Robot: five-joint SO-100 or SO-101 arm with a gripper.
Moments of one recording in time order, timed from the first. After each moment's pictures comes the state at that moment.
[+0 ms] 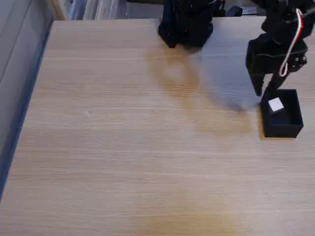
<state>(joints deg) -26.8 91.8 81.7 85.7 -68.5</state>
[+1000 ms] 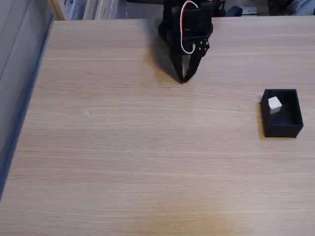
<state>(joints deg) 0.0 188.1 177.0 75.9 -95.3</state>
